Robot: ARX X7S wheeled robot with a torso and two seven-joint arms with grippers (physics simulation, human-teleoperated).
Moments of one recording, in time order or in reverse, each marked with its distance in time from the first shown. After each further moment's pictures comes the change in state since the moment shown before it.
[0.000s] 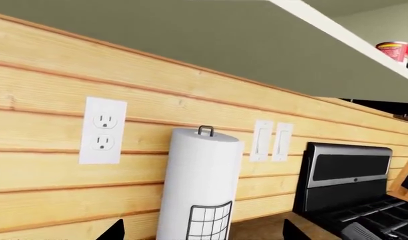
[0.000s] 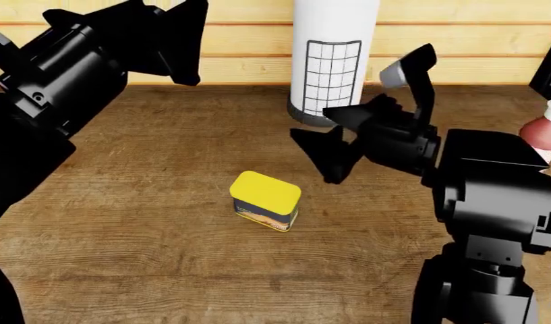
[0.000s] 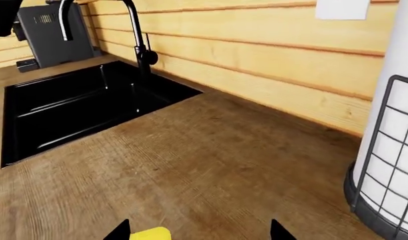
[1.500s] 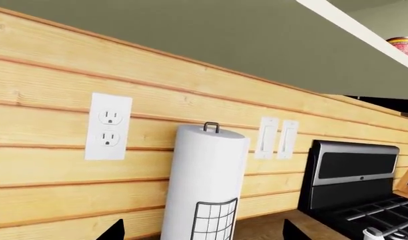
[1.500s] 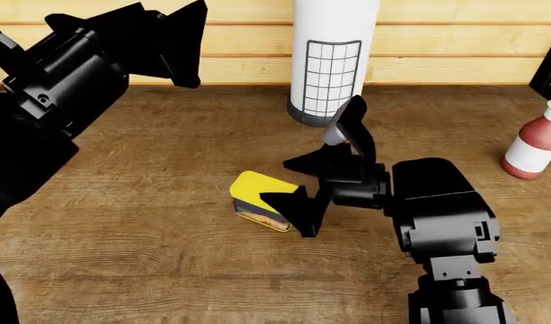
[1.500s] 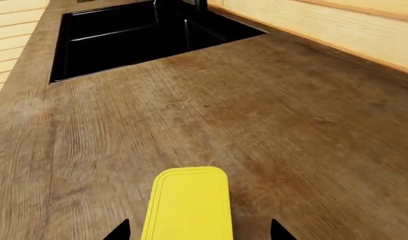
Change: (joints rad) left arm 0.009 -0.017 0.030 -0.012 0.010 0.032 0.003; right arm -0.120 0.038 -0.210 0.165 0.120 -0.263 -0.021
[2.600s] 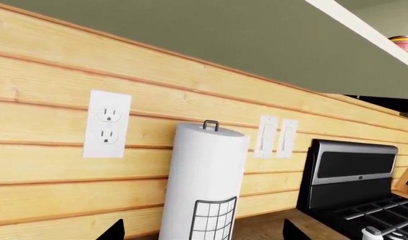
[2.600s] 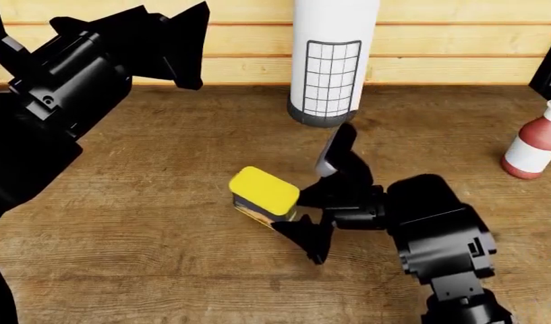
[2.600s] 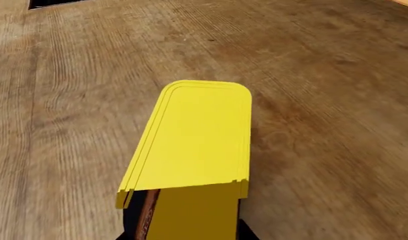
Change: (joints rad) left arm 0.007 -0.005 0.020 -0.008 0.001 0.024 0.004; right arm -0.064 0.090 -0.147 -0.024 -0.004 -0.035 0.026
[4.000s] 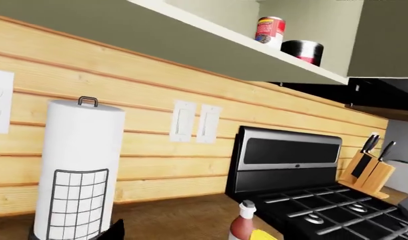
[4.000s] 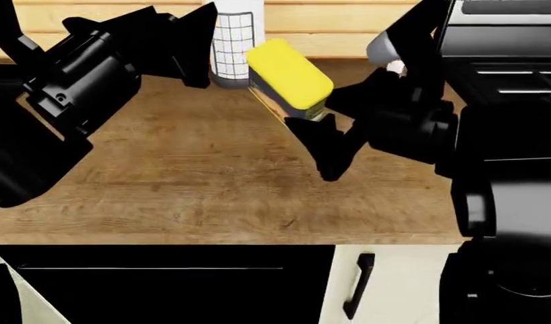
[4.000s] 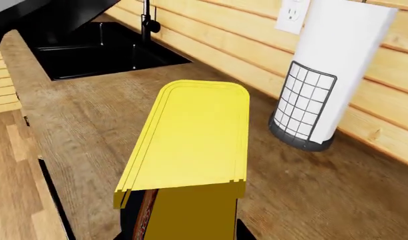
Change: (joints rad) left arm -0.005 0.009 0.041 -0.034 0.027 0.041 0.034; right arm 0.298 -0.027 0.124 -0.466 -0.040 0.594 0.135
